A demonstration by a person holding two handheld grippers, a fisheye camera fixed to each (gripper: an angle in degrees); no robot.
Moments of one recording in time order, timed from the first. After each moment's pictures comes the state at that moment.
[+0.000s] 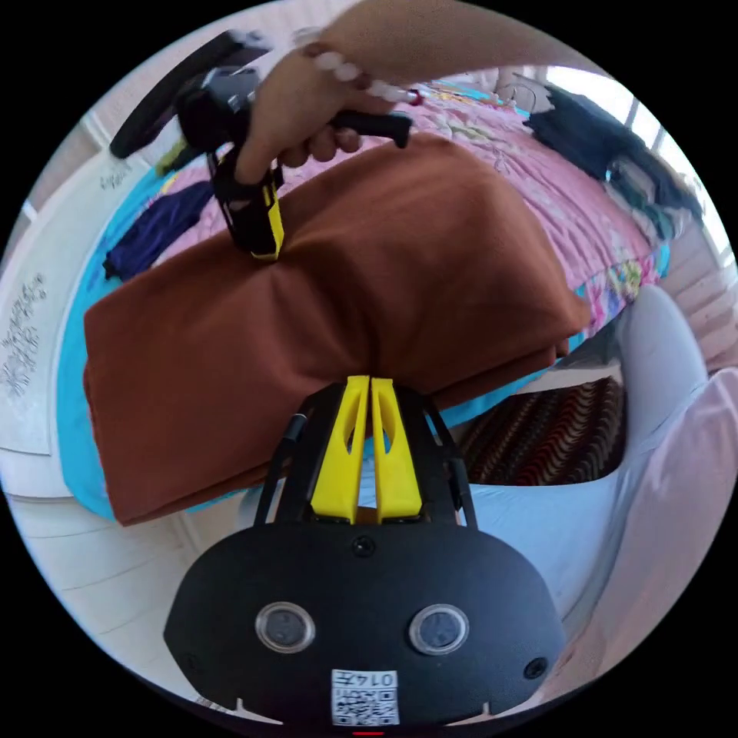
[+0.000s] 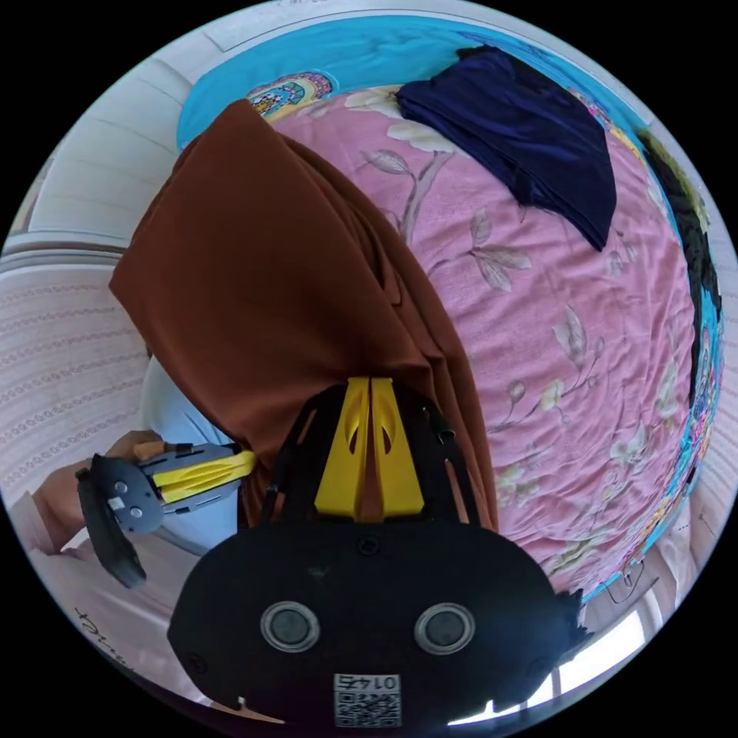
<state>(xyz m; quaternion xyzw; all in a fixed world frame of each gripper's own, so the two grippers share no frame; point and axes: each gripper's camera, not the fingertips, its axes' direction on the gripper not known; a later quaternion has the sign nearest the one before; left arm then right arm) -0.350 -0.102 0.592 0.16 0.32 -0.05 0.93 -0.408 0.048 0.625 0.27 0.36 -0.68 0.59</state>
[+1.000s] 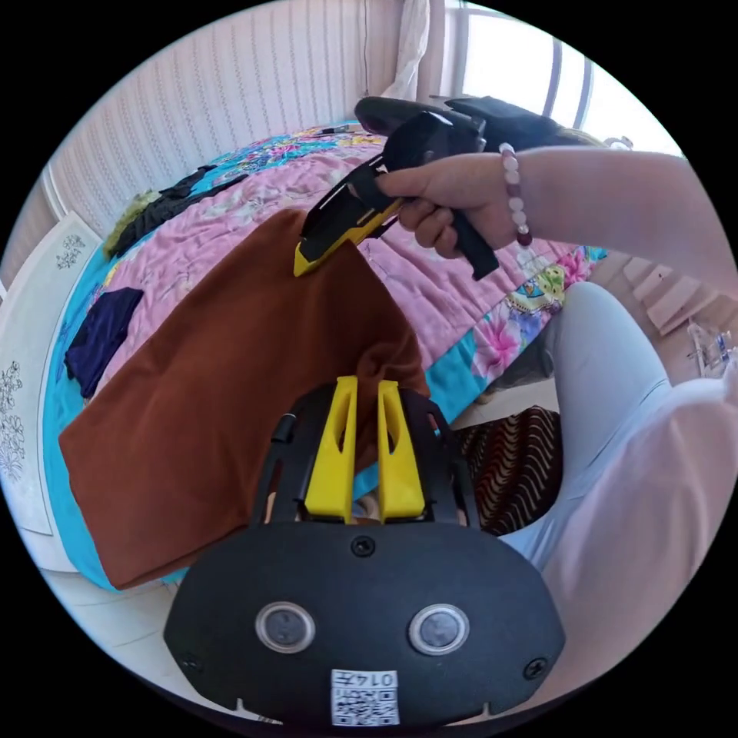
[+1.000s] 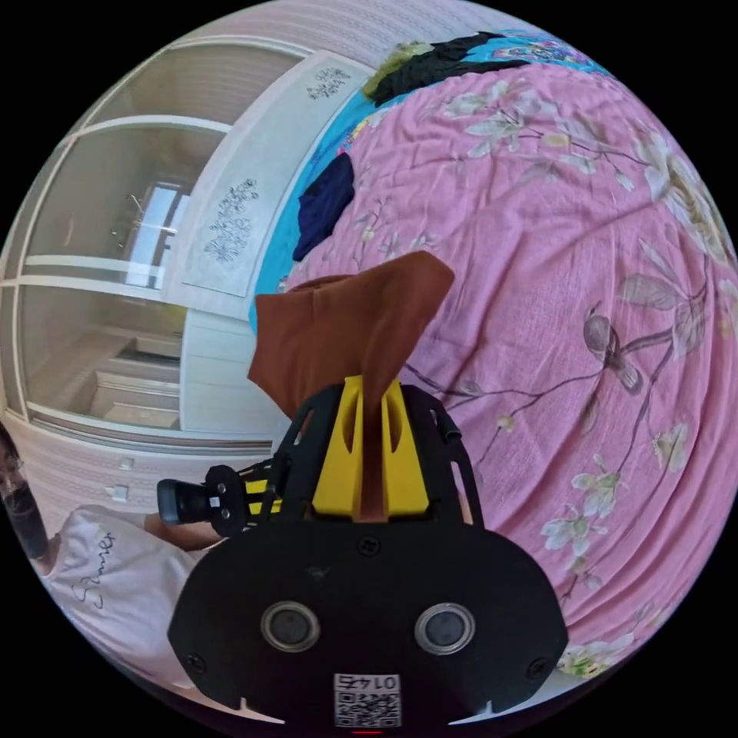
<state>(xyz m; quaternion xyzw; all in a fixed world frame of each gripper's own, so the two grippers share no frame) -0.311 -0.074 0.517 0.27 0.33 0.03 0.90 -0.041 -0.077 0.397 0.28 -0.18 -0.61 0.72</state>
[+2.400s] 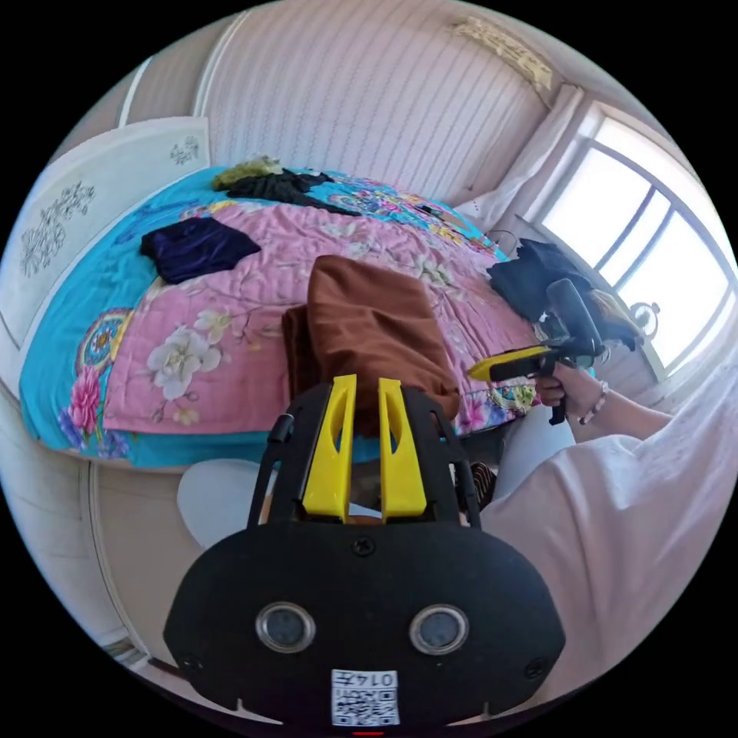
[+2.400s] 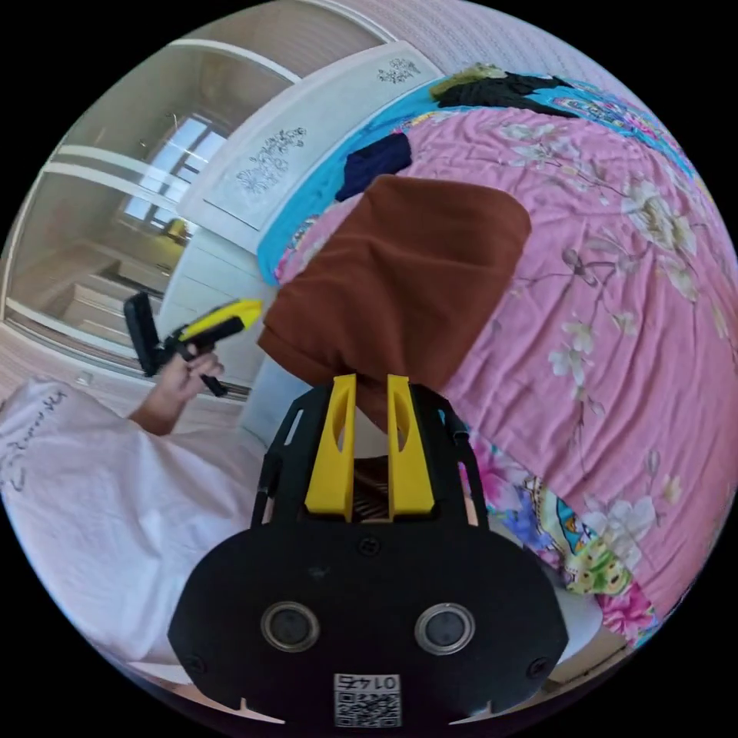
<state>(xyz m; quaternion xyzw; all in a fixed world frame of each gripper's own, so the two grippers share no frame) -0.447 0.060 0.536 0.30 0.42 -0.20 0.83 0.106 0.079 0.499 0.34 -0.05 -0.66 0.67</state>
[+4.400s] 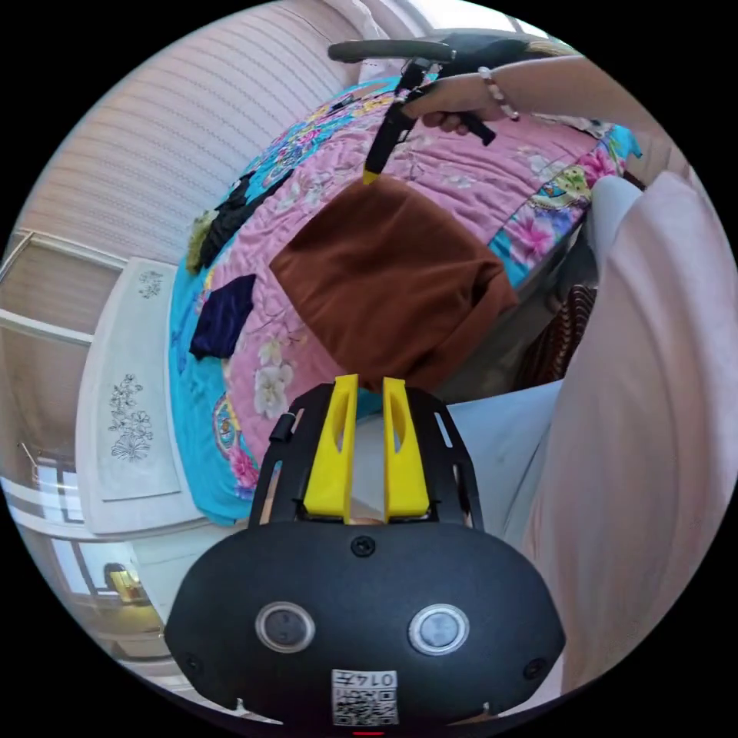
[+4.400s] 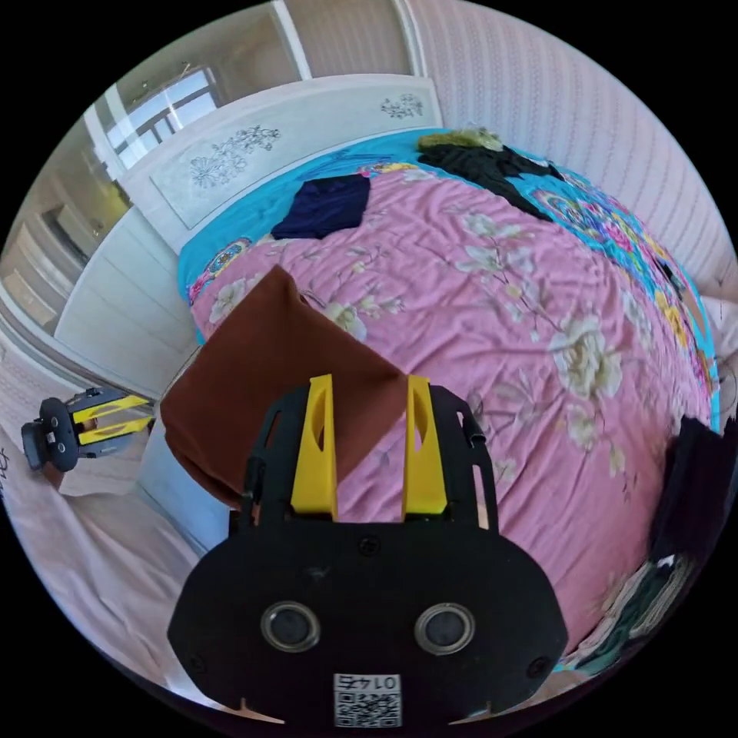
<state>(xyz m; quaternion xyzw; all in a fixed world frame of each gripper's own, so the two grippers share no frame) -0.292 0.039 0.475 0.20 0.10 0.07 0.97 -0.024 0.125 0.456 0.49 0.07 -0.62 0.61</state>
